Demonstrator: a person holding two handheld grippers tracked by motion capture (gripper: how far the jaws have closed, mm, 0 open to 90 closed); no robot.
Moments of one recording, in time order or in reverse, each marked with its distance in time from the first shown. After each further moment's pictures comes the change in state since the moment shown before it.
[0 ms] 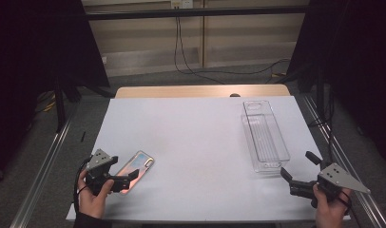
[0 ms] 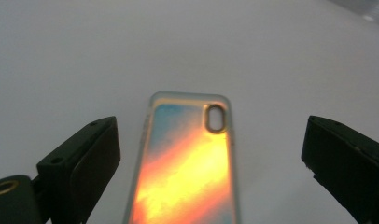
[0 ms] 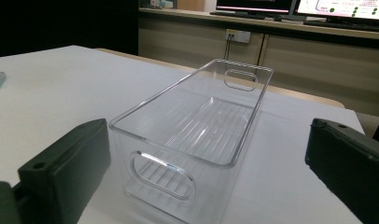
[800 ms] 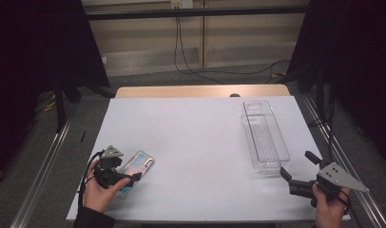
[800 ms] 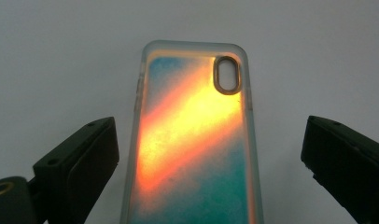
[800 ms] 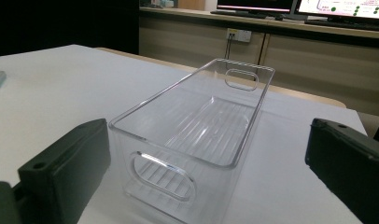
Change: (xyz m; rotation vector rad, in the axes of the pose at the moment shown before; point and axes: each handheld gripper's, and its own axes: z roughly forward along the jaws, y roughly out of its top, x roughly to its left) left arm 0.008 0.008 0.030 0.276 -0.053 0.023; right arm 0.000 0.000 0.002 0.004 0.005 -0.004
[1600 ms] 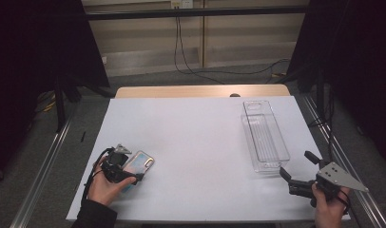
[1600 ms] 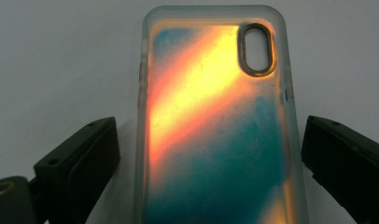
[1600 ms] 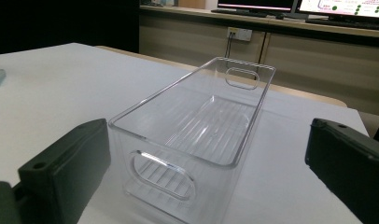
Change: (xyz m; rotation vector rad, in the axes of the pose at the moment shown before) left arm 0.007 0.008 0.025 0.147 0.032 0.043; right arm 0.000 0.000 0.001 0.004 -0.001 -0.003
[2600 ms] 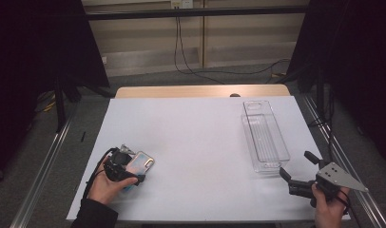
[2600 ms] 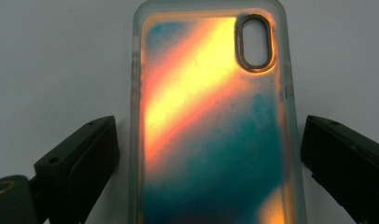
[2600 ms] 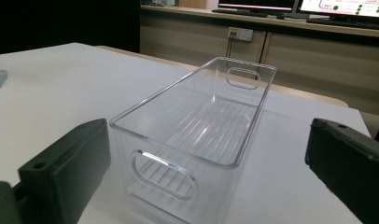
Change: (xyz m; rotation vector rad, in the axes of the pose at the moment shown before) left arm -0.005 0.005 0.004 0.050 0.015 0.013; right arm 0.001 0.000 0.000 0.003 0.004 0.002
